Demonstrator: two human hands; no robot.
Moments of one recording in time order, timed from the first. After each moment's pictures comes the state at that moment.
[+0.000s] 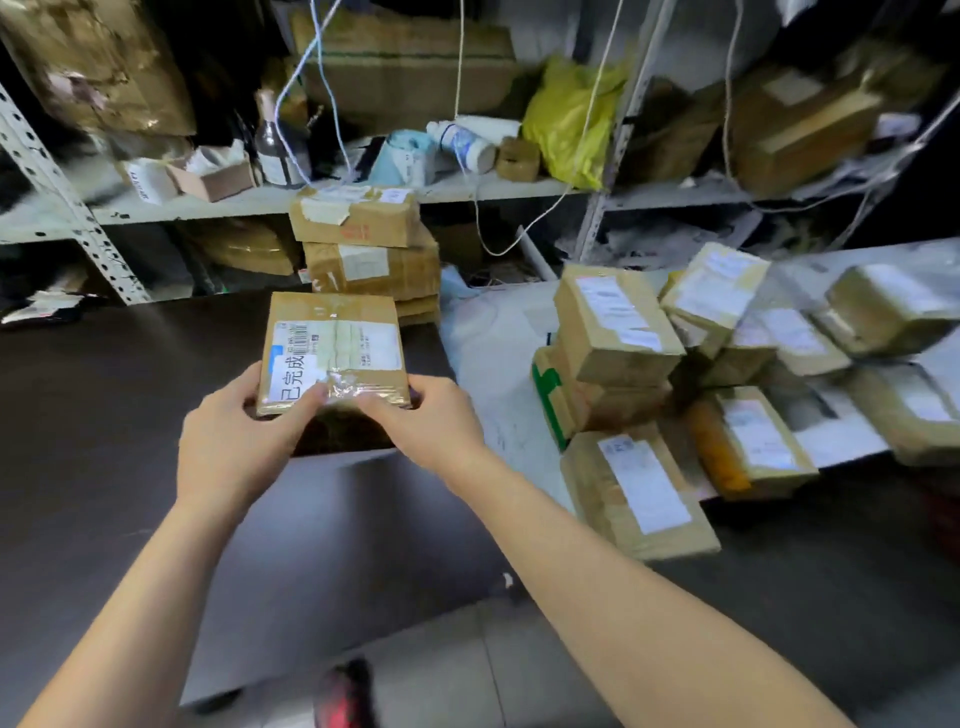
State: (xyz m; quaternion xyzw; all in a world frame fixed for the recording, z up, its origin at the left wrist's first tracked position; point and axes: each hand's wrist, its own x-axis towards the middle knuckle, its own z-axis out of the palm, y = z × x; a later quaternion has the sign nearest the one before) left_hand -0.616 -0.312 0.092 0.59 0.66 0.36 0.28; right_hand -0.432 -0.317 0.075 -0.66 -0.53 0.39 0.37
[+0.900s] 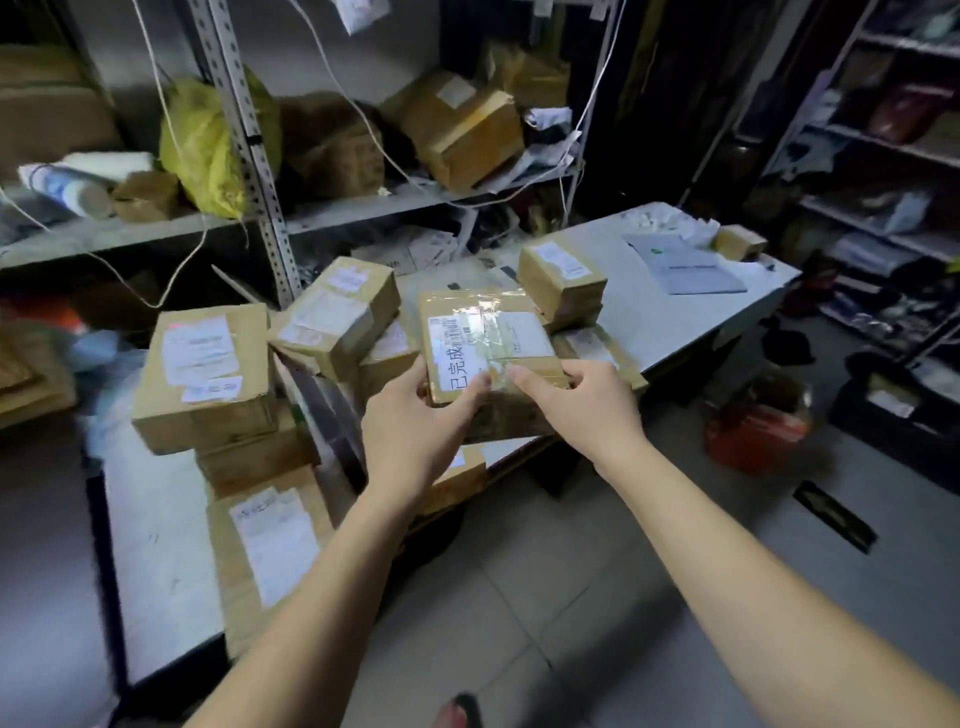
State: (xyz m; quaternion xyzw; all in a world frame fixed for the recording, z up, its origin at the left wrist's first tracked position) left_hand -0.041 -0.440 0.107 0.72 0.46 0.34 0.39; right_hand 0.121 -0.530 0.123 -0.83 -0.33 0.17 0.42
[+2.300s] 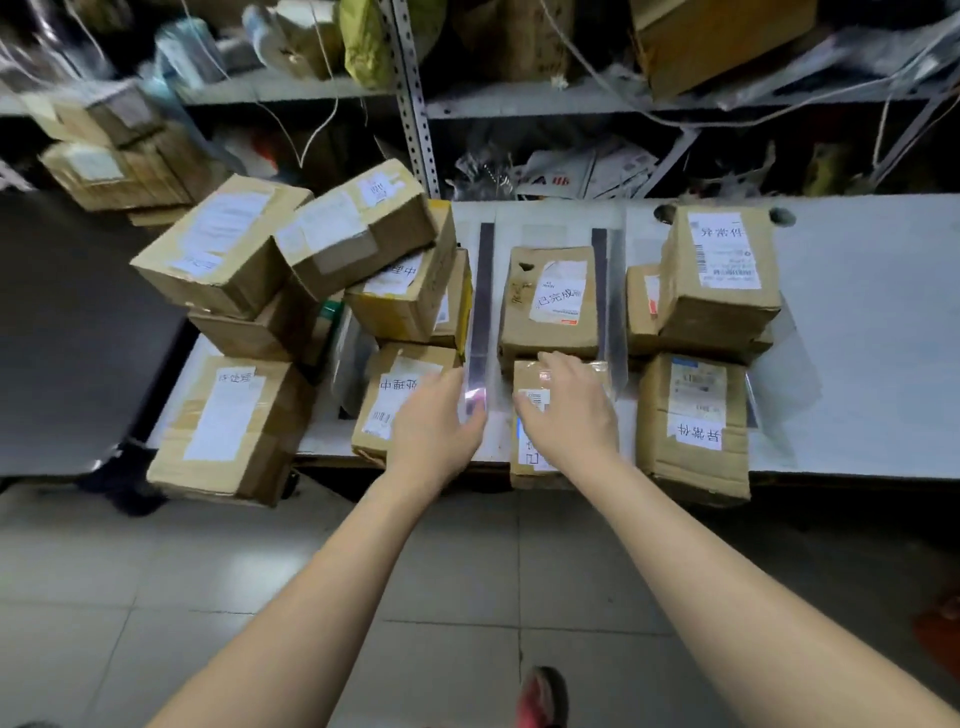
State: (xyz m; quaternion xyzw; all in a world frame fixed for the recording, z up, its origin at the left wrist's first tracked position) left_hand 0.162 -0.429 0.004 0.68 0.69 0.18 0.18; right_hand 0.323 -0.414 -0.001 -0.69 -0.66 0.23 0.19
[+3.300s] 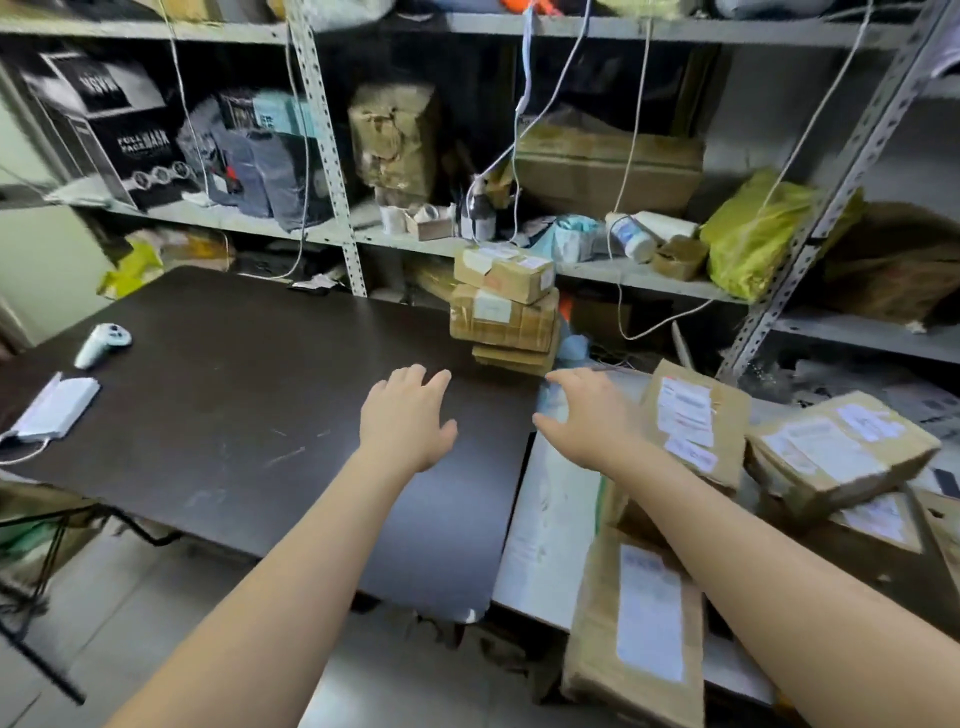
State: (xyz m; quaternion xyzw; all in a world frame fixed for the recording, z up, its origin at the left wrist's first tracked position) left_hand -0.462 -0.345 0.118 0.65 0.76 0.04 -0.04; right_hand -0.241 -0.279 0.124 -0.54 -0.83 0.09 0.11
